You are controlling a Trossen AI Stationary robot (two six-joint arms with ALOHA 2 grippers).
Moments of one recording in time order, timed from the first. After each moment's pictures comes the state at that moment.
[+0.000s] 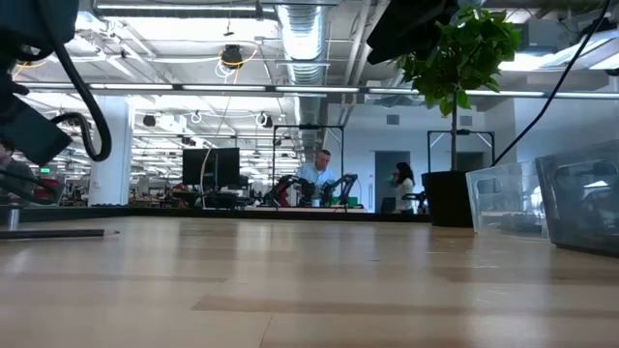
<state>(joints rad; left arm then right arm) -0.58 1.57 0.76 -0.83 0.27 -1.35 0.23 1.41 1.13 -0.49 0.26 0.23</state>
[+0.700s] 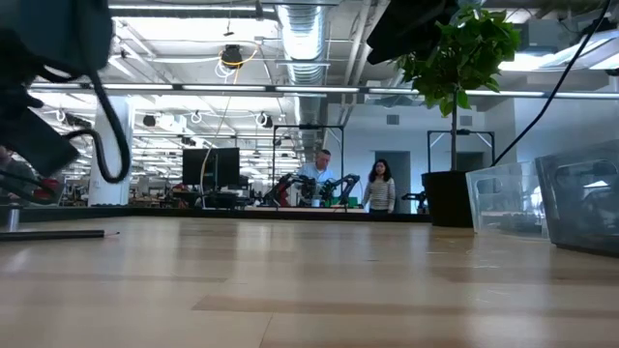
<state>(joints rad) -0.50 1.63 0.73 -0.79 0.33 -1.14 0.23 1.41 1.13 -0.49 0.26 0.23</state>
